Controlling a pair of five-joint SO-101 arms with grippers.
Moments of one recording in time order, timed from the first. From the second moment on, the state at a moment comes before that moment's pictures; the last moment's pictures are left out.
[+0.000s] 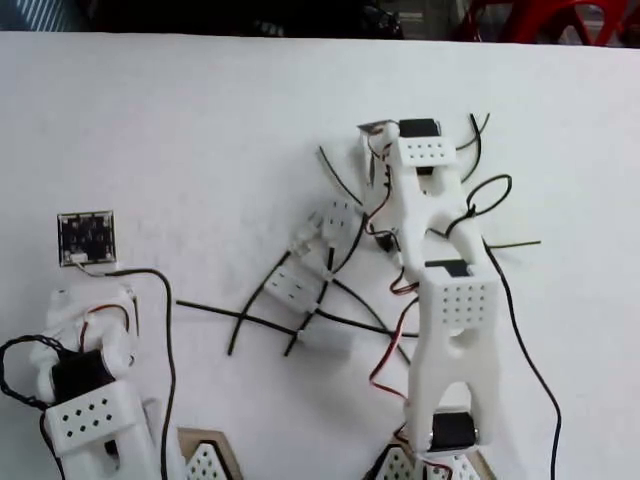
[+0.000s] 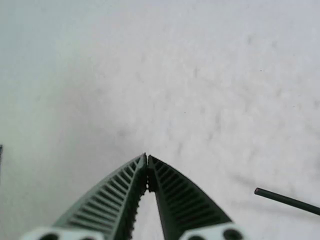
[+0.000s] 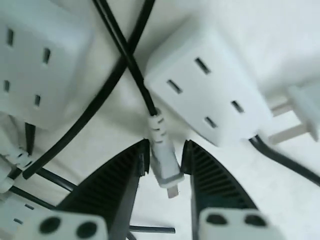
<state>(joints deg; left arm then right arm) -29.1 -73.7 79.2 52.0 -16.8 -7.9 45.8 -34.1 97.1 15.2</state>
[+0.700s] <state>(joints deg) -29.1 -73.7 79.2 52.0 -16.8 -8.0 45.8 -34.5 97.4 15.2</state>
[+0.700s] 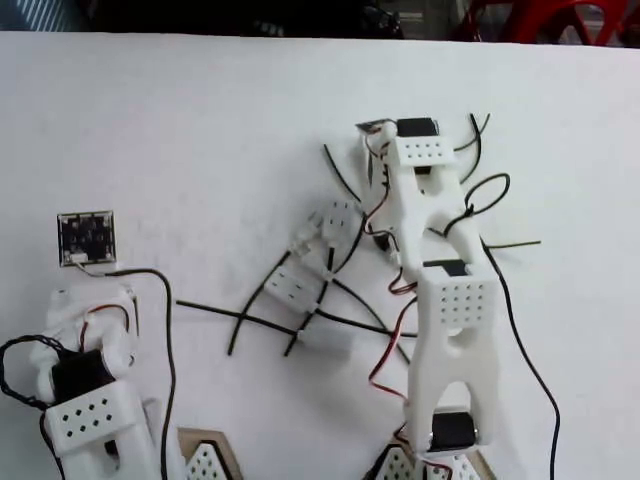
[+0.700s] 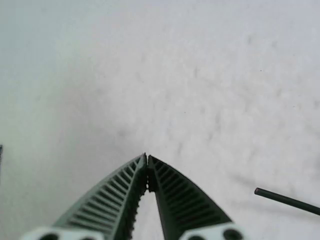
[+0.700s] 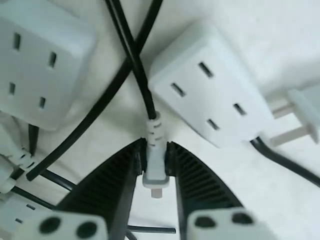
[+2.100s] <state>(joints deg) -14.5 -73.7 79.2 31.7 -17.2 -38.9 -47.7 53.5 38.1 -0.6</state>
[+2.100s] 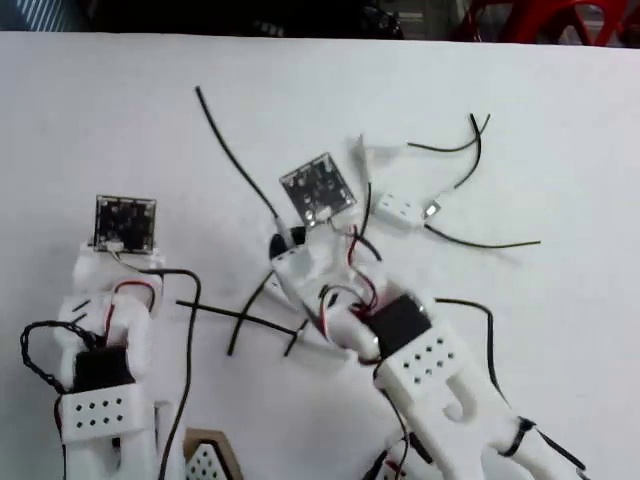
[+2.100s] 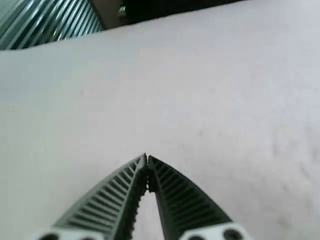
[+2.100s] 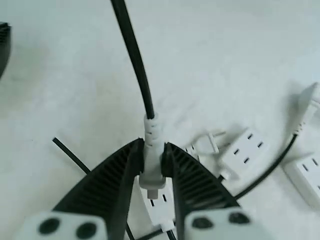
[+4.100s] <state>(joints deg) 16.0 -72.2 69.1 52.5 -9.5 -8.7 -63.4 70.6 16.9 -16.7</state>
